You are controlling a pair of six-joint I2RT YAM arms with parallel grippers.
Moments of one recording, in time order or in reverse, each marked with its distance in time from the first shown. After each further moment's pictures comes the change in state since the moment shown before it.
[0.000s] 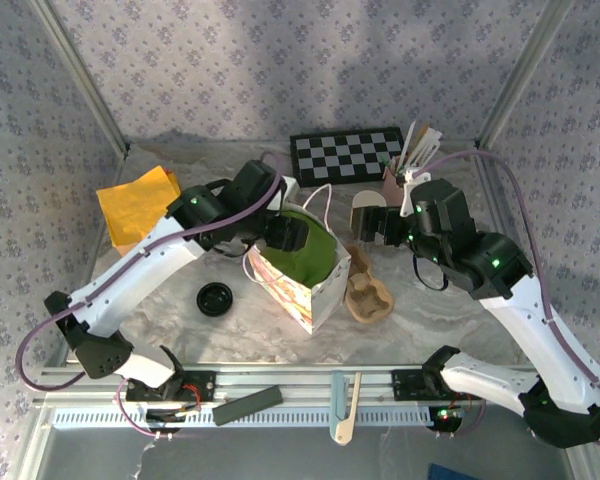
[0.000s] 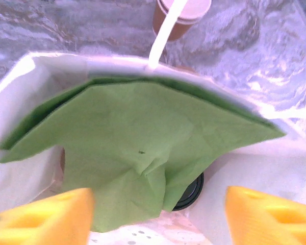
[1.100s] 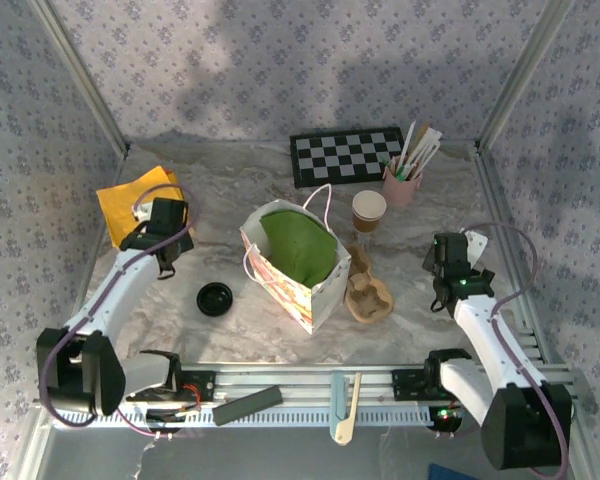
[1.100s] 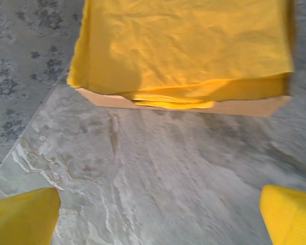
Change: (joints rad) left arm 0.722 -0.237 -0.864 0.520 -0.554 -0.014; right arm -0.620 -0.071 -0.890 0.528 0.362 -0.053
